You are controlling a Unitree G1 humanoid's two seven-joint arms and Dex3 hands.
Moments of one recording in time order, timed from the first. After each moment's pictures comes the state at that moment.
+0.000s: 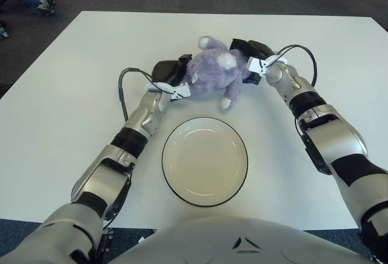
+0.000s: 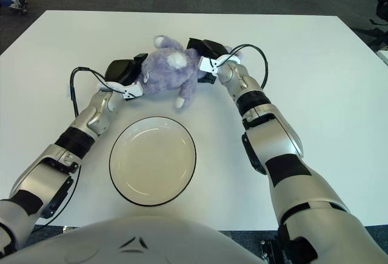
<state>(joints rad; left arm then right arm) -0.55 0.27 -0.39 0.47 0.76 -0.02 0.24 -0.95 -0.28 0.38 1.06 -0.52 -0.38 -0.05</state>
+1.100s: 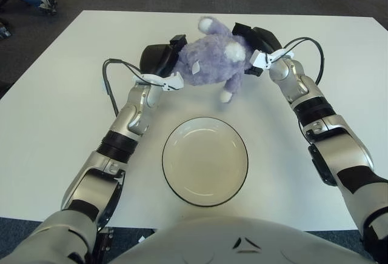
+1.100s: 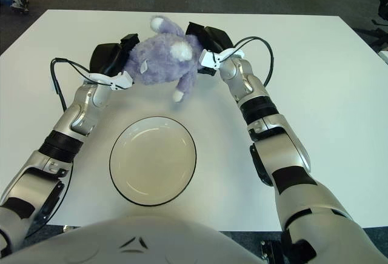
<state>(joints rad) -0.47 0.33 -0.31 0.13 0.77 0.02 0.21 -0.80 -0.33 0.31 0.59 -0.52 -0.22 -0.01</state>
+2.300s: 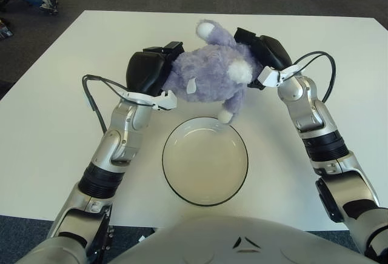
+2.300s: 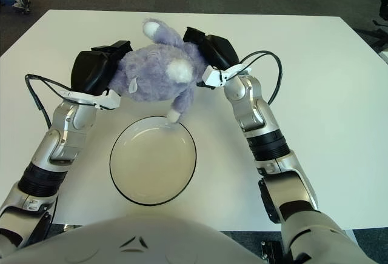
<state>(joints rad) -0.20 0.38 -0.23 -0.32 0.83 0.03 0.11 -0.47 -0.34 0.22 -0.06 -0.47 0.00 0.20</state>
